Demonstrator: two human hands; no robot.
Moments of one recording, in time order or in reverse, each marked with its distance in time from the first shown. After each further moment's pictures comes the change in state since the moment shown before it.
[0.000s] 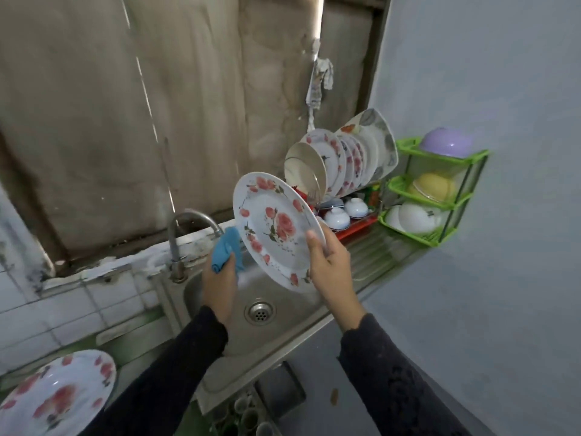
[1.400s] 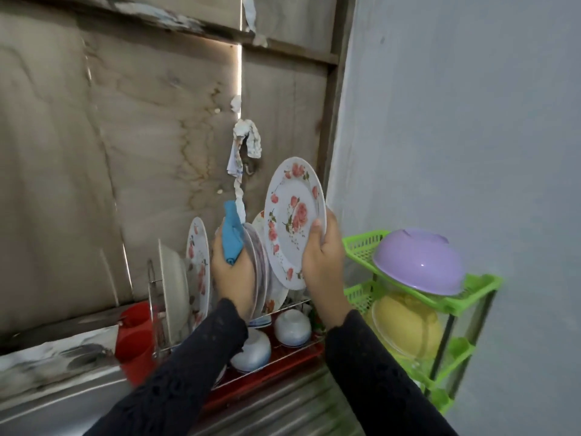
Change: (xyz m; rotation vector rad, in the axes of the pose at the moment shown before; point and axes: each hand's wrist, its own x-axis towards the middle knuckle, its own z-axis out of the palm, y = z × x) left_hand 0.234 -0.017 0.510 -0.177 0.211 0.391; right_hand 0.458 0.141 -0.258 -0.035 0.166 -0.218
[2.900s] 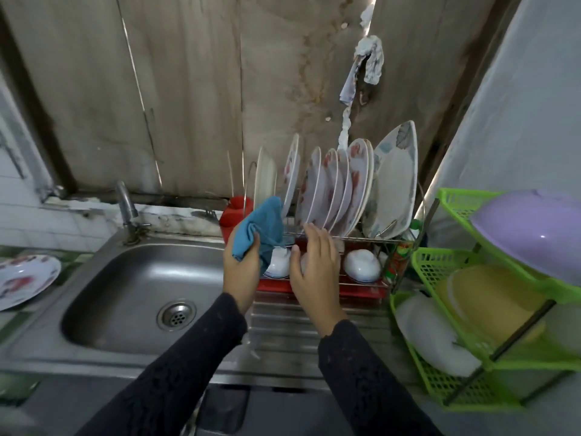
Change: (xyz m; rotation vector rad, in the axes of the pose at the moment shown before) left_hand -0.136 0.003 -0.103 0.222 0.202 -0.069; right_hand -0.150 0.071 -0.004 -0.297 -0.604 -0.263
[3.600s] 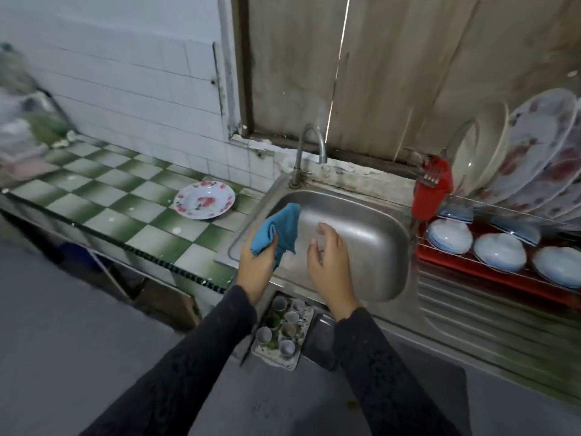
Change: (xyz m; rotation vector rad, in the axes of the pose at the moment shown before) left_hand -0.052 0.052 -0.340 0.147 0.279 -0.110; right_hand -0.127 -0.241 0.202 0.349 -0.474 0.077
